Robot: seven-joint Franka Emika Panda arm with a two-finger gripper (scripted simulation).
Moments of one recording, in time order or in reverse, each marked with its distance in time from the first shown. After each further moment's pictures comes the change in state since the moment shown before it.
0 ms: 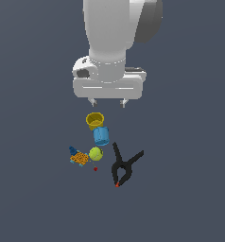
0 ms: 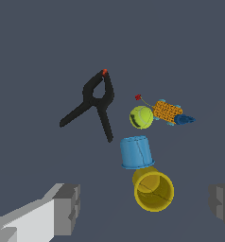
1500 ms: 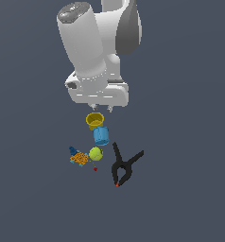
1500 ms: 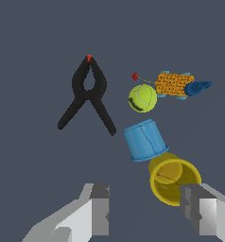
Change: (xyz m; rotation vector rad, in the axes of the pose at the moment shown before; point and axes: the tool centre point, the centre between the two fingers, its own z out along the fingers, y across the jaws) arm -0.023 0.025 0.046 0.148 -0.045 0.225
